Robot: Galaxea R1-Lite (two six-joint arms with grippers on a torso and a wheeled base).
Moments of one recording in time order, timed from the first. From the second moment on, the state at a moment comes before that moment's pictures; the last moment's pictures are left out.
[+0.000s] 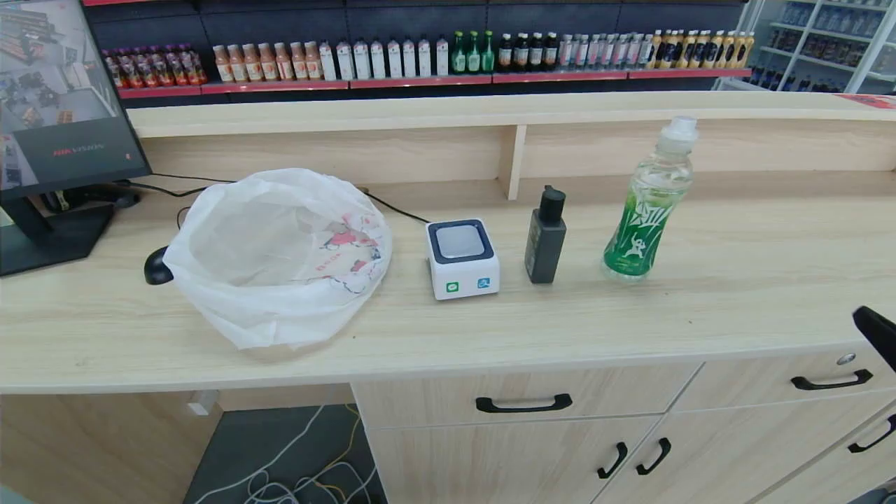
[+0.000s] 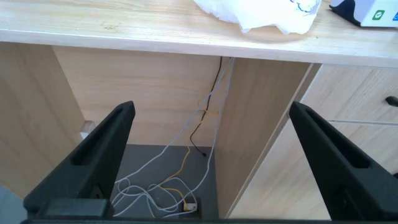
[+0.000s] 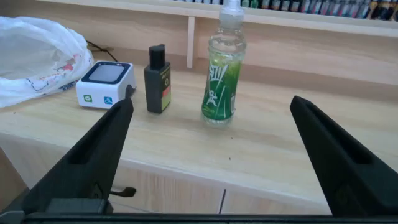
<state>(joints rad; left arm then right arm) 0.00 0.00 0.00 0.00 0.01 -0.02 0.17 0.86 -0.20 -0.90 0.10 -0.11</state>
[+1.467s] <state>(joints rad) 0.00 0.00 0.00 0.00 0.01 -0.02 0.57 1.70 -0.47 -1.36 -0.27 -0.09</state>
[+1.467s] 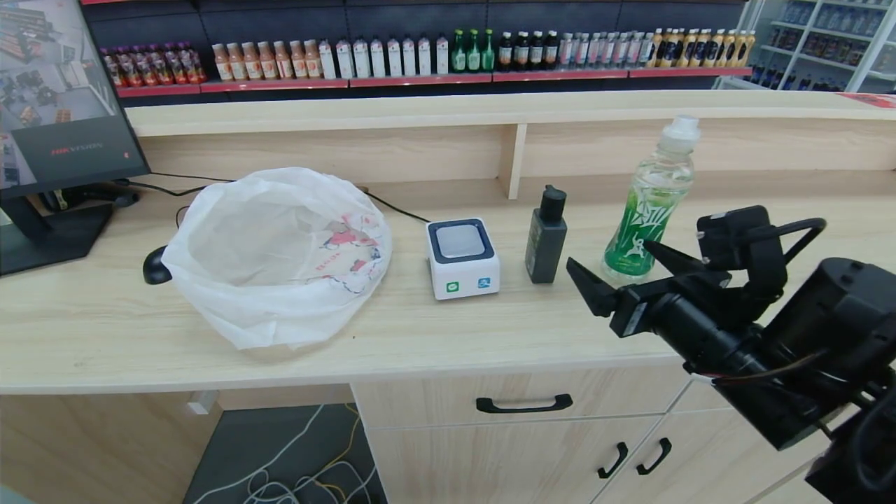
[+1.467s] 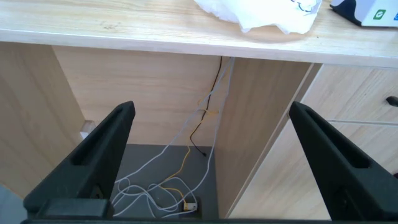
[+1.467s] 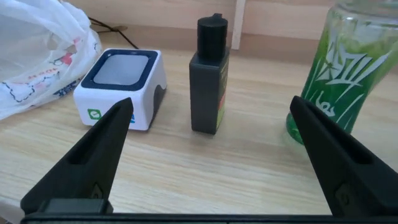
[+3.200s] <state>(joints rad) 0.00 0.00 0.00 0.00 0.01 -0.02 0.48 2.14 -1.01 -1.36 -0.29 -0.03</state>
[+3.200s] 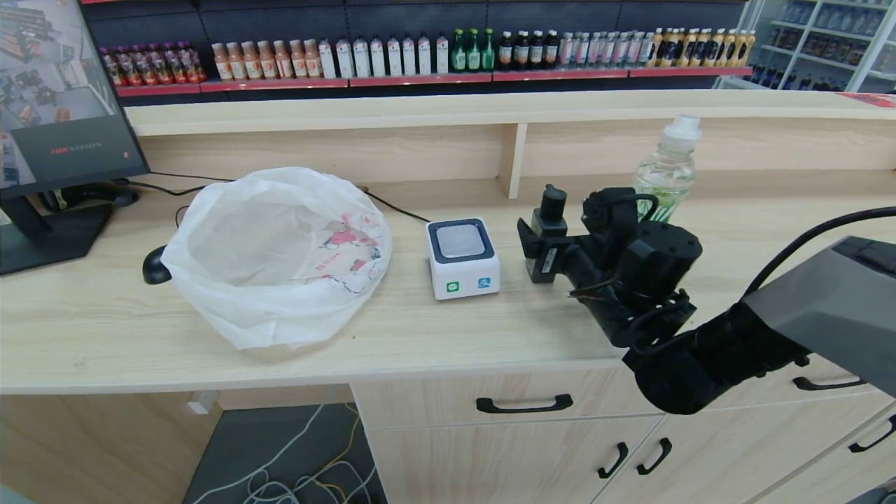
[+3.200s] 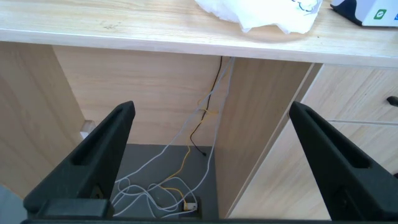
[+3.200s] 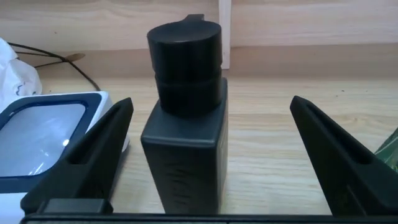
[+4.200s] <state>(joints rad) 0.00 0.00 0.00 0.00 0.01 -0.02 0.45 2.24 -1.11 -1.35 -0.31 -0.03</state>
